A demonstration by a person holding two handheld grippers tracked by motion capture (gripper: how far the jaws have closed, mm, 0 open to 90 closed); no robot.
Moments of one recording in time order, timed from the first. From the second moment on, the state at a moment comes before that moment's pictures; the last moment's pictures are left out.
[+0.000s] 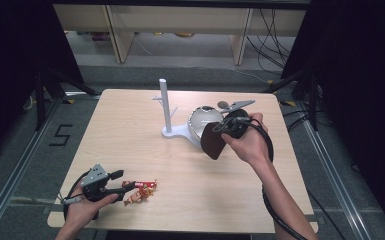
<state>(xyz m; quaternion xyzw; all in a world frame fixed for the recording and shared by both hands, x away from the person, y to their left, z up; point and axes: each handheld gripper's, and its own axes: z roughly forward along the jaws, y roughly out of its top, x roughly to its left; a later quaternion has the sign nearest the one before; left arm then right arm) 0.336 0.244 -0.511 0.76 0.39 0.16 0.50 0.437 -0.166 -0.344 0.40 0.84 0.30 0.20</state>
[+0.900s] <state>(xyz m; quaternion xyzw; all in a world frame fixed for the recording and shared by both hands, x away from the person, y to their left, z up) 0.336 0.244 -0.511 0.76 0.38 0.15 0.51 0.477 -0.163 -0.324 0.41 0.82 0.32 0.23</state>
